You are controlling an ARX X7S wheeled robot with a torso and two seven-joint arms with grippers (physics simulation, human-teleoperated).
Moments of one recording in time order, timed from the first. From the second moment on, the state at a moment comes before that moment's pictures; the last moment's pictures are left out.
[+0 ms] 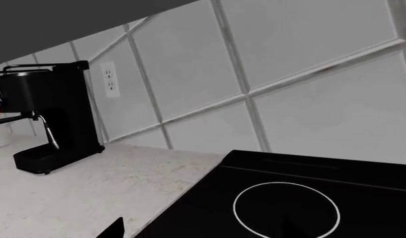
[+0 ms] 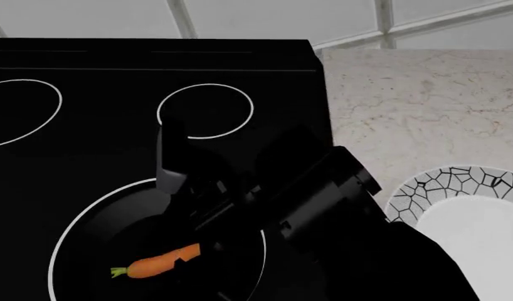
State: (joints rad) left arm -0.63 -0.07 -0.20 0.81 0.76 -1.25 0.42; right arm 1.40 0.02 -1.50 1.17 0.88 0.07 -1.44
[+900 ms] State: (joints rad) left arm -0.58 -0.08 -0.27 0.84 0.66 -1.24 0.37; right arm 1.42 0.02 -1.51 1.15 0.87 0.09 -1.38
